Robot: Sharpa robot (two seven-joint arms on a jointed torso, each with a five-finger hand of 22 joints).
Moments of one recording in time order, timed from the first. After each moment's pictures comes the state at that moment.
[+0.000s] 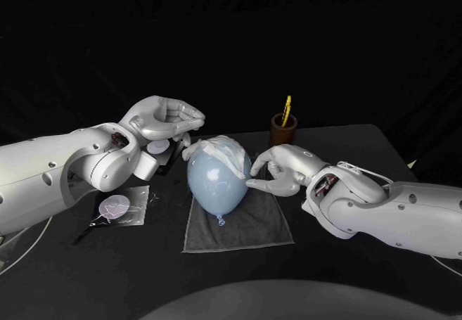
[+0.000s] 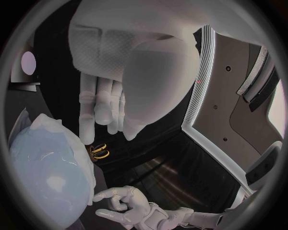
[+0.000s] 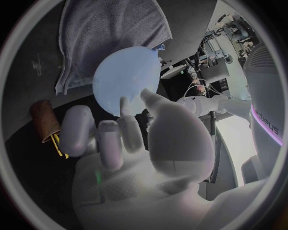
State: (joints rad) left arm 1.27 -0.92 -0.10 1.56 -0.40 -0.21 0.23; left_hand 1.64 -0.10 0.17 0.28 0.05 0.79 0.17 0.50 0.33 0.80 0.11 0.89 0.33 1.02 0.05 1.43 0.60 0.17 0.93 0.14 0.96 0.56; right arm 1.10 -0.85 -0.18 1.76 -1.44 -0.58 -0.26; right_hand 1.14 -0.21 0.42 0.15 0.05 0.96 0.11 0.40 0.27 1.46 0.03 1.36 1.31 1.46 -0.04 1.52 1.31 0.08 1.41 0.06 1.19 1.31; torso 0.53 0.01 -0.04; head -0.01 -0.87
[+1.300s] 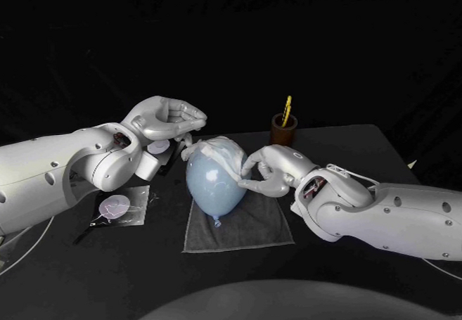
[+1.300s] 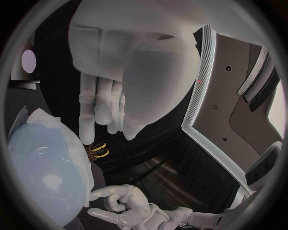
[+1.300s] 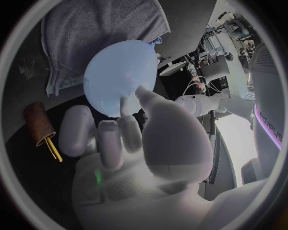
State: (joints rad) left arm 1.27 -0.92 -0.10 1.56 -0.40 -0.21 0.23; left_hand 1.64 -0.10 0.18 0.28 0.05 0.79 0.17 0.50 0.32 0.79 0.11 0.89 0.33 1.02 0.05 1.43 0.60 0.17 0.93 0.14 0.96 0.56; right arm 1.10 -0.79 -0.18 1.75 -1.47 -0.62 -0.30; right_hand 1.24 -0.20 0.37 0.12 0.05 0.98 0.10 0.39 0.29 1.46 0.02 1.36 1.31 1.47 -0.04 1.51 1.31 0.08 1.41 0.07 1.19 1.31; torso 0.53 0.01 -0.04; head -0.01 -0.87
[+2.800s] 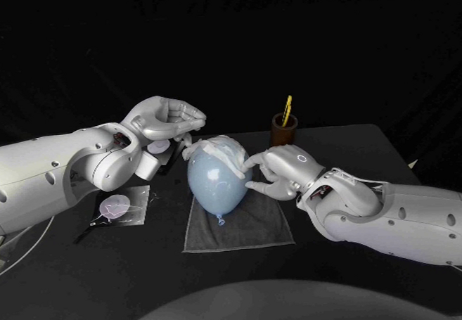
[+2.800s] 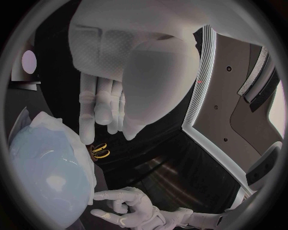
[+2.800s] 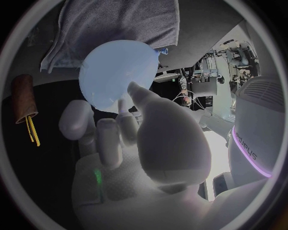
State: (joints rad) left arm 1.27 -0.92 -0.10 1.55 -0.40 -0.20 0.23; left_hand 1.64 -0.10 0.18 0.28 0.05 0.79 0.17 0.50 0.32 0.79 0.11 0.89 0.33 1.02 0.05 1.43 0.60 0.17 0.93 0.14 0.96 0.56; right arm 1.08 -0.81 -0.20 1.71 -1.70 -0.70 -0.16; right_hand 1.36 -0.21 0.38 0.06 0.05 0.93 0.14 0.30 0.28 1.40 0.05 1.27 1.30 1.47 -0.02 1.47 1.31 0.10 1.35 0.09 1.04 1.29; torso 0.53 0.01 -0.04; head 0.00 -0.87
